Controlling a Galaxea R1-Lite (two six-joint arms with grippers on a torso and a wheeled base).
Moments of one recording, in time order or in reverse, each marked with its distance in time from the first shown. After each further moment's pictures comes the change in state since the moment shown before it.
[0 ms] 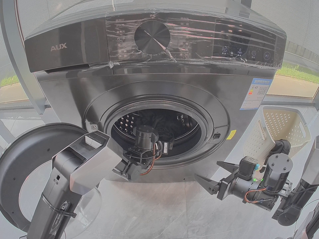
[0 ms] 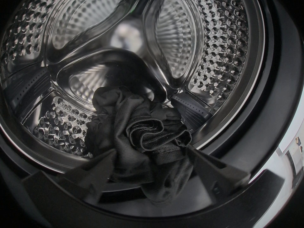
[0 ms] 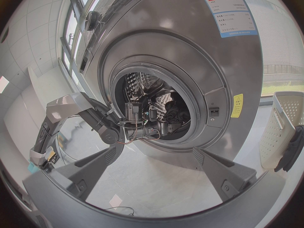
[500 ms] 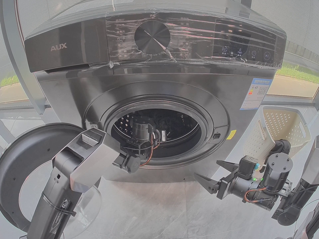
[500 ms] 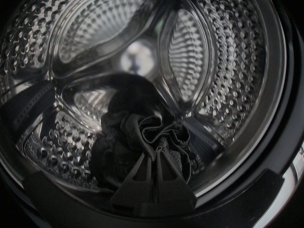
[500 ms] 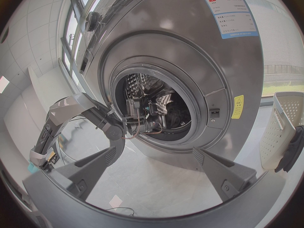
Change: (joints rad) left arm 0.028 0.024 -0.134 -0.005 0.023 -0.024; right arm 0.000 0.000 -0.006 -0.001 0.000 0.000
